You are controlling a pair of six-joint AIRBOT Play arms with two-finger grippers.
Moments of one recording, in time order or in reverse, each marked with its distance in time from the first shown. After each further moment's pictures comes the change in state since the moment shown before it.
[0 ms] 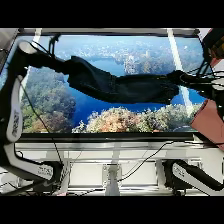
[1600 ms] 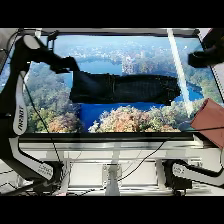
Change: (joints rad) left arm 0.024 -0.140 0.124 0.275 -0.023 -0.201; right arm -0.040 -0.163 0.652 -0.659 0.586 0.229
